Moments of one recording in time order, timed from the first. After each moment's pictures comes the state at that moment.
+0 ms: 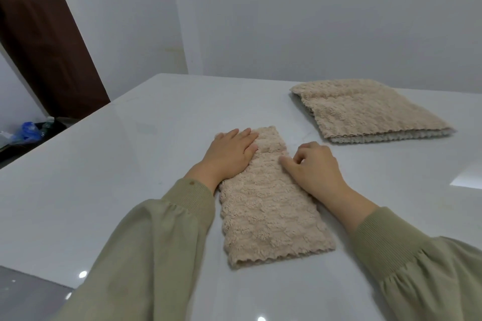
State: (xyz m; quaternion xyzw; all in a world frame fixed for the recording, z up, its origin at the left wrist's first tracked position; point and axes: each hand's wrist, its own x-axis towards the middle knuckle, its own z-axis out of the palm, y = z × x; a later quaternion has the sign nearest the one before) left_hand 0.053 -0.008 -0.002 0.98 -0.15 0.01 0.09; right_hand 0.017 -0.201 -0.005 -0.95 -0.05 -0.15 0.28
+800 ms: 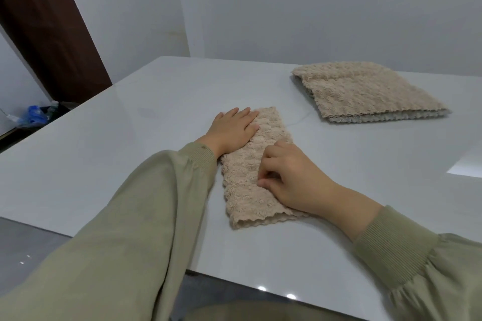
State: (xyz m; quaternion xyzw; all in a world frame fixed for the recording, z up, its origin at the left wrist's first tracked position) left_hand 0.053 -0.008 0.000 0.99 -0.14 -0.01 0.09; right_hand -0.046 -0.182 0.000 -0.88 -0.40 -0.15 0.22
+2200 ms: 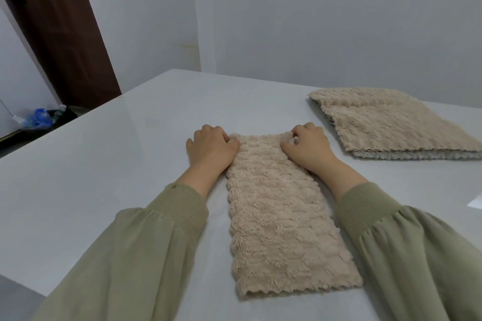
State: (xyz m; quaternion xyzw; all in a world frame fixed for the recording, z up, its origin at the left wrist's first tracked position) left_hand 0.069 0.024 -0.001 0.96 0.13 0.13 0.20; right_hand 0.099 -0.174 0.006 -0.97 -0.08 -0.08 0.20
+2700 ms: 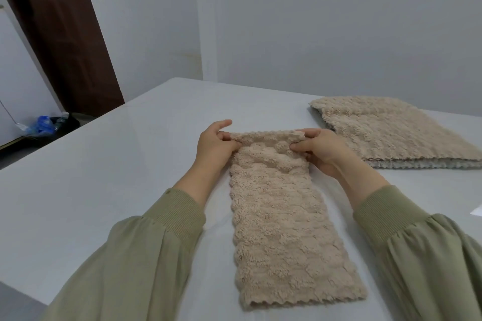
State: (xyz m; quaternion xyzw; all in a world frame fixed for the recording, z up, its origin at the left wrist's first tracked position) left_hand 0.058 0.023 0.020 0.73 0.08 0.12 0.67; right_hand 0.097 -0.186 0.032 -0.72 -0.02 0.09 0.68
